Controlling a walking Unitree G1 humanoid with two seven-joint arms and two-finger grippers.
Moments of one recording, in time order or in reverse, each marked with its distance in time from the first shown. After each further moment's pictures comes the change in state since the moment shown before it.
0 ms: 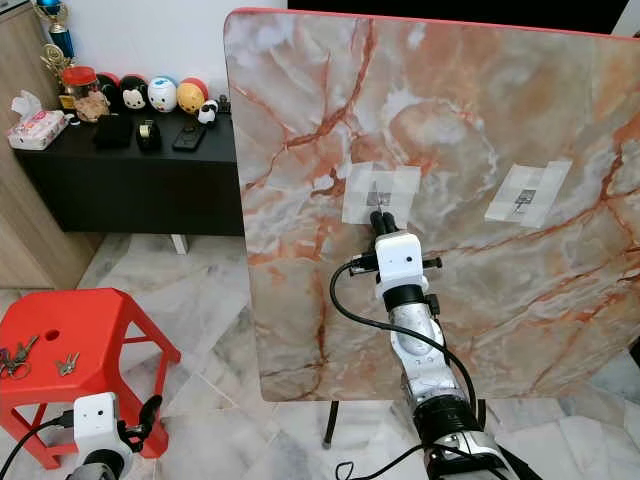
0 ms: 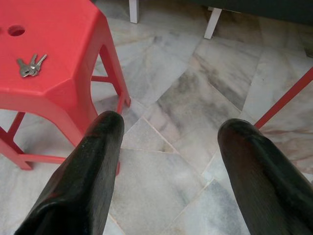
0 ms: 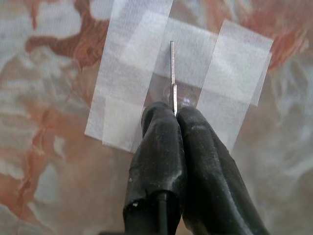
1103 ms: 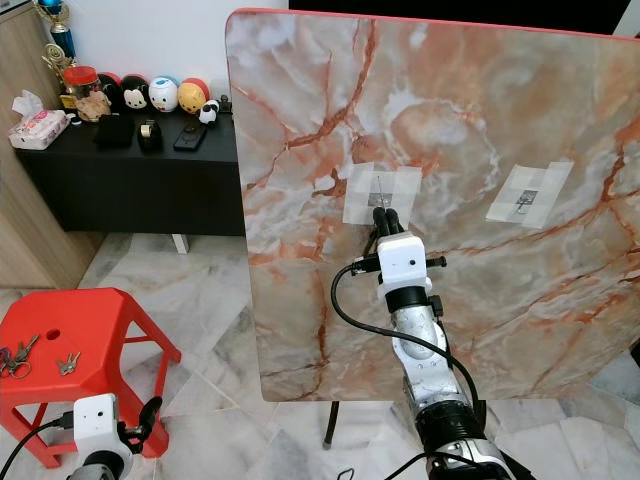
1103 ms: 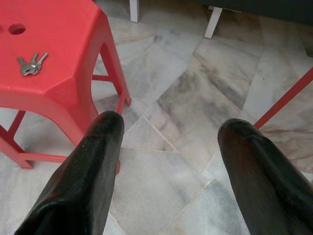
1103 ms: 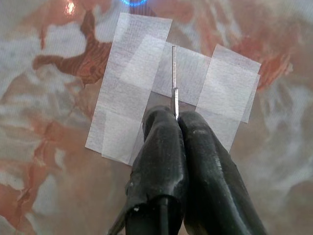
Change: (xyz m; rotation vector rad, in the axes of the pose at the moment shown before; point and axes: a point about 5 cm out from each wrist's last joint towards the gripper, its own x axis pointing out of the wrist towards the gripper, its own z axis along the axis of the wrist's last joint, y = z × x) left arm 0.000 0.000 -0.001 0.000 0.003 -0.001; right arm -0.005 -0.002 0.004 -0.022 -0.032 -0.018
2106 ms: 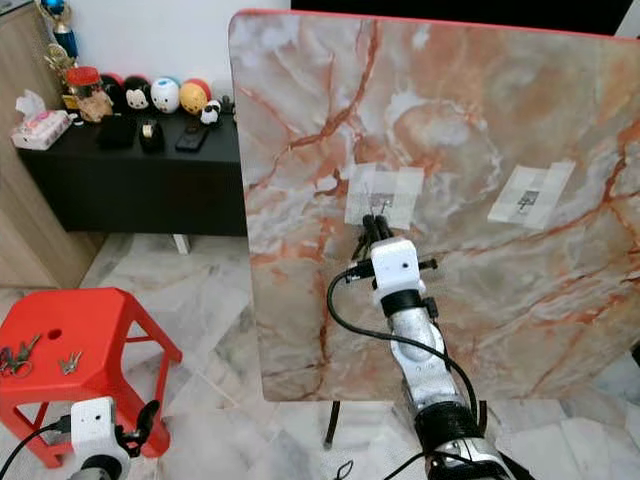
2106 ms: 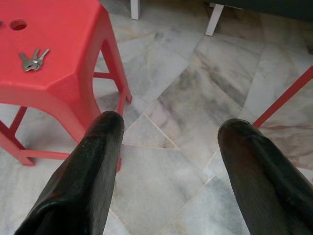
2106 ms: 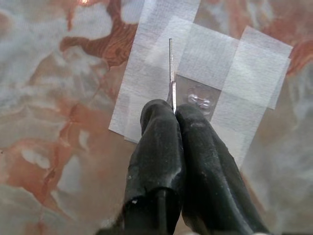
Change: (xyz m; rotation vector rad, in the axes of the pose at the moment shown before) left arm -0.002 0.001 -0.003 0.000 0.010 0.002; right arm -0.002 0.005 -0.005 0.008 0.016 0.075
